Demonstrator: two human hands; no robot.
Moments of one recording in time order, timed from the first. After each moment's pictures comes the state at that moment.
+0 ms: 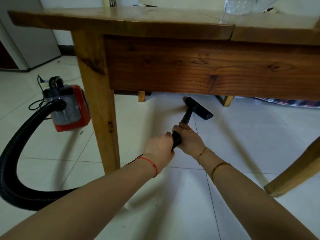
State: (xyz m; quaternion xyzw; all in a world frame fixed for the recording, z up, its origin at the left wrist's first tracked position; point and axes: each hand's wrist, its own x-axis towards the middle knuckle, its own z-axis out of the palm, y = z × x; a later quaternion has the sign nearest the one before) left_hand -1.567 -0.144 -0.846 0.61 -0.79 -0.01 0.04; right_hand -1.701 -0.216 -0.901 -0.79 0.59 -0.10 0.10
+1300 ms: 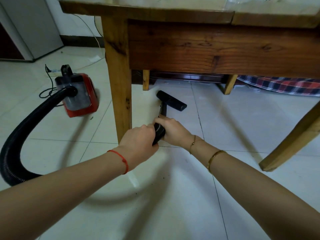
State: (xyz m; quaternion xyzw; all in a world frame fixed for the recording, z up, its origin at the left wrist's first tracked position) left_hand -1.489 -0.057 -0.817 0.61 -0.79 0.01 0.03; right_hand -1.629 -0.135 -0.870 -0.87 0.45 -0.17 0.14
